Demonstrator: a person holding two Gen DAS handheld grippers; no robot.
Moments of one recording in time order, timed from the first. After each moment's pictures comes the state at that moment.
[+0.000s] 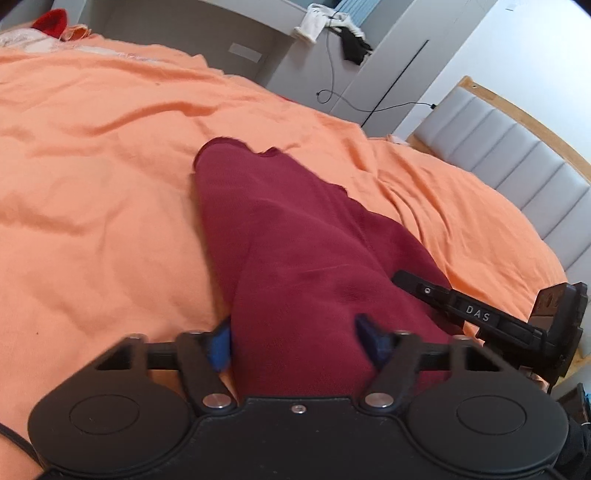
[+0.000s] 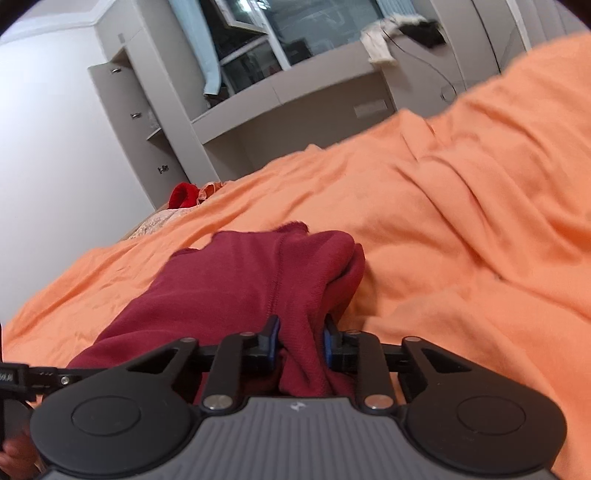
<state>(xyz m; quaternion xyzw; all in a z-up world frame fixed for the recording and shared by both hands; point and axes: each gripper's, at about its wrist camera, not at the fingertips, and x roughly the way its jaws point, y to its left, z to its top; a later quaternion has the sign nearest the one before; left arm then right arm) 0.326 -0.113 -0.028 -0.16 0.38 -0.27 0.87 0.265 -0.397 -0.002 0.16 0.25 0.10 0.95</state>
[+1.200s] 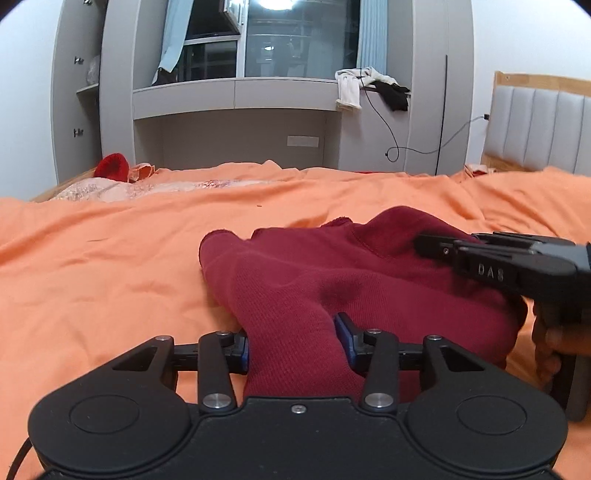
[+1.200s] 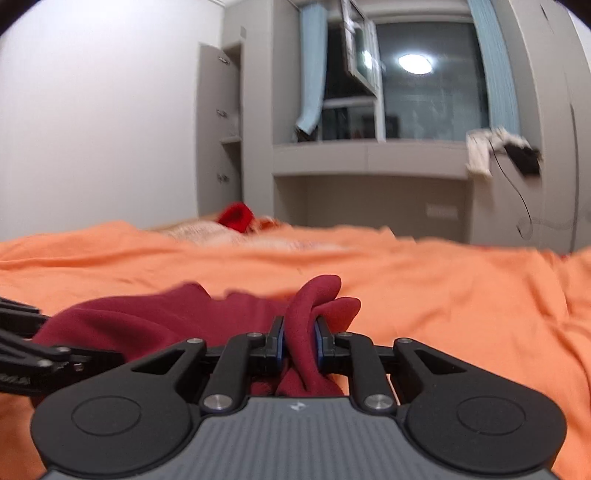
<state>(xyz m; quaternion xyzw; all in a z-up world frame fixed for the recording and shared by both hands) 0.335 -0.066 0.007 0.02 0.25 -0.13 0.96 0.356 -0.261 0.018 0.02 0.16 0.13 0.98</state>
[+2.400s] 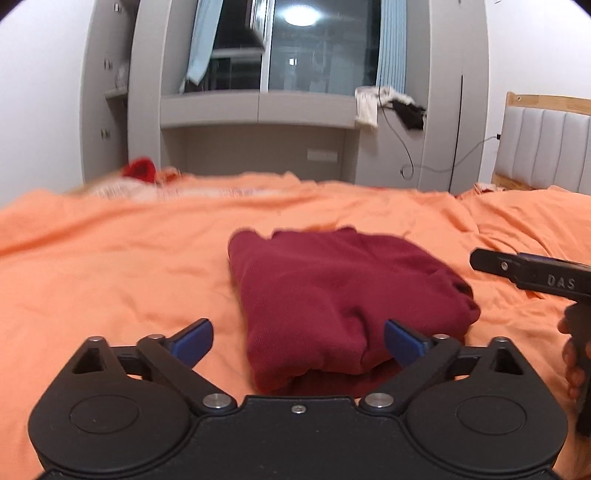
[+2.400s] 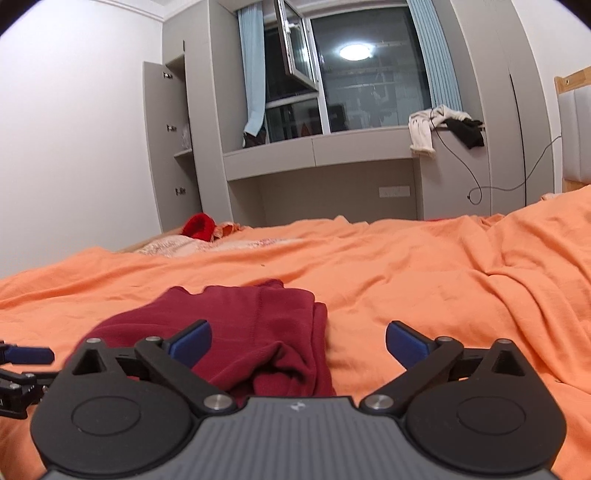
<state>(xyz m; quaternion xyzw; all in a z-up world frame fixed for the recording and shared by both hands) 0.253 -0.059 0.028 0.00 0.22 -0.09 0.97 0.255 -0.288 0.044 0.07 0.14 0.07 0.98</state>
